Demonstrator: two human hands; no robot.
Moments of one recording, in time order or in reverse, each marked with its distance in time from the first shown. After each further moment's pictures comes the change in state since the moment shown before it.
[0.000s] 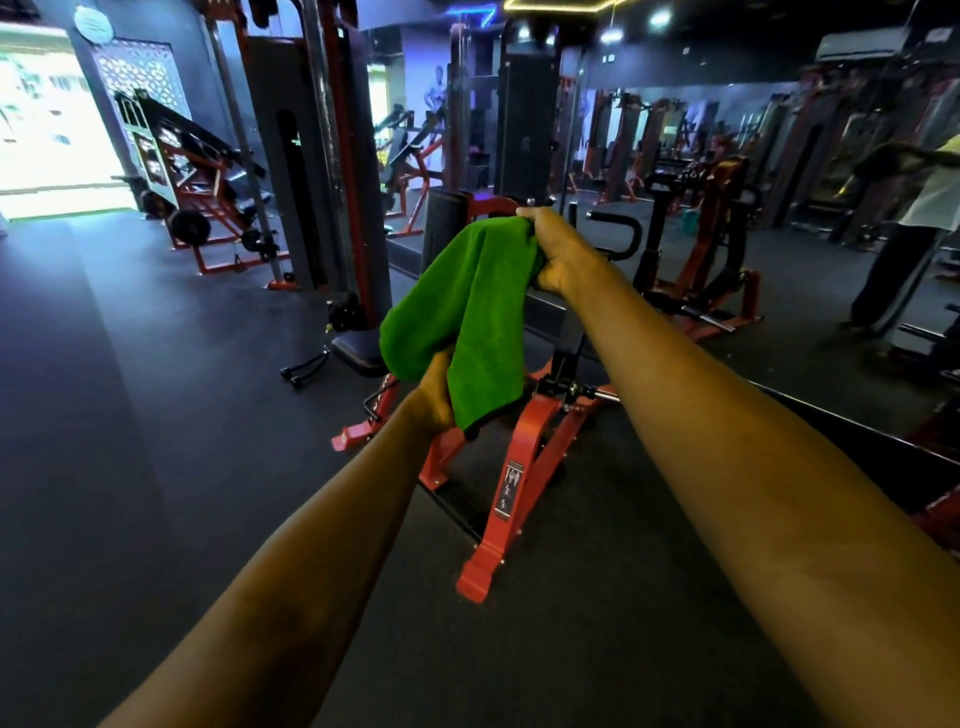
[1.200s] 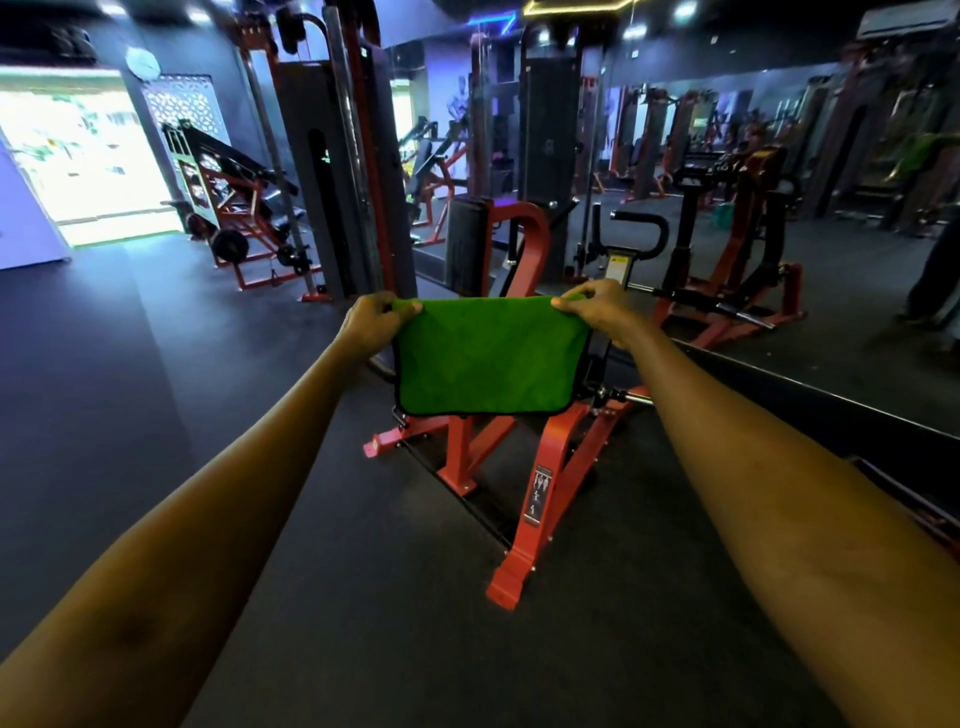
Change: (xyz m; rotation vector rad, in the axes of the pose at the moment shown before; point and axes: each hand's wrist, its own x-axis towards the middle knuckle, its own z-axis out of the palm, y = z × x) left_hand 0.011 0.116 -0.081 1.104 0.402 0.516; right_hand 0.034 0.060 -0.090 -0.728 0.148 -0.262
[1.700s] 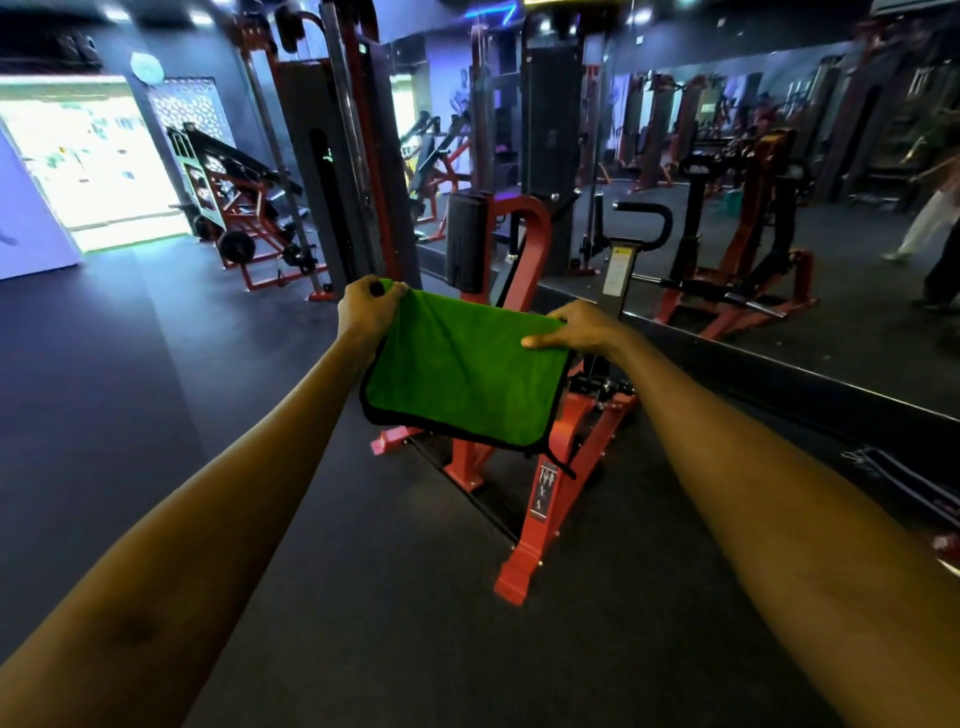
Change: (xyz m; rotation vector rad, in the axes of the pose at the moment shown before) left_hand 0.001 0.021 0.014 -0.174 0.233 -0.130; right_hand -0.017 0.013 0.004 -0.278 -0.380 -0.075
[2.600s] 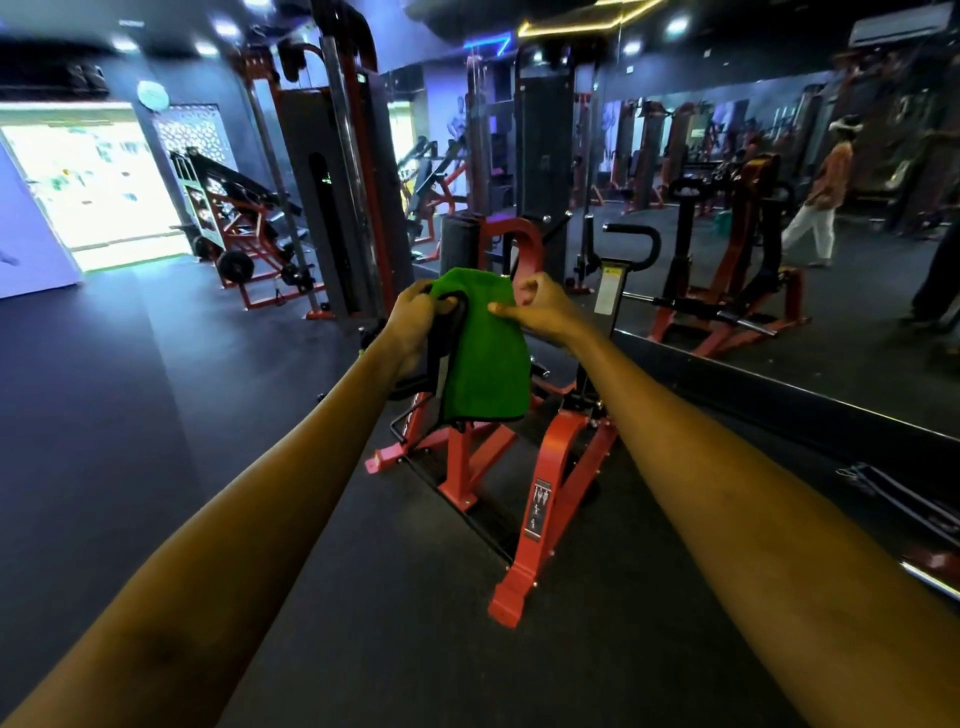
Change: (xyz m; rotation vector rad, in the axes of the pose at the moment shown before) left_hand -0.036 0.057 0.050 -0.497 -0.307 -0.096; right_hand 0.002 -0.052 -0.002 0.315 0.260 -0.111
